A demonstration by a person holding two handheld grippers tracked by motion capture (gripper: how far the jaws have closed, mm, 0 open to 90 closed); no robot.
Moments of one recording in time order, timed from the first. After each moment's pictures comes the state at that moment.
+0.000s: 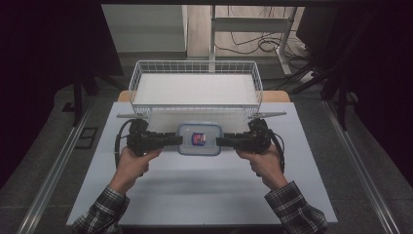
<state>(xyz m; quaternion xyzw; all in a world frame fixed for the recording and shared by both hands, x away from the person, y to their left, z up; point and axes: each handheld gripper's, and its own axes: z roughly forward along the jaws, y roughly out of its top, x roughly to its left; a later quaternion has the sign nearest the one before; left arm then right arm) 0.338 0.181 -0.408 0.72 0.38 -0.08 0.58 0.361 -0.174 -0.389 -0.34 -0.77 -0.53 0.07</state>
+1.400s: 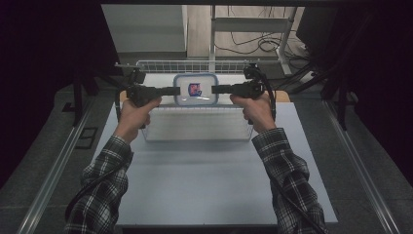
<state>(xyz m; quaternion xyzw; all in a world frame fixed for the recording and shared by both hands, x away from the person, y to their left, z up) 0.437 0.199 -0.351 0.68 0.43 -0.07 0.60 0.474 -0.148 -0.321 -0.37 -0.75 -0.54 0.07</state>
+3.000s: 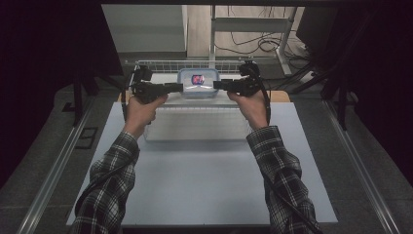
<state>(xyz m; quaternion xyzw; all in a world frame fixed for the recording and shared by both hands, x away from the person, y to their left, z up) 0.446 0.182 -0.346 0.69 0.45 0.02 0.57 0.477 -0.135 -0.317 -0.40 -0.76 -0.51 -0.07</state>
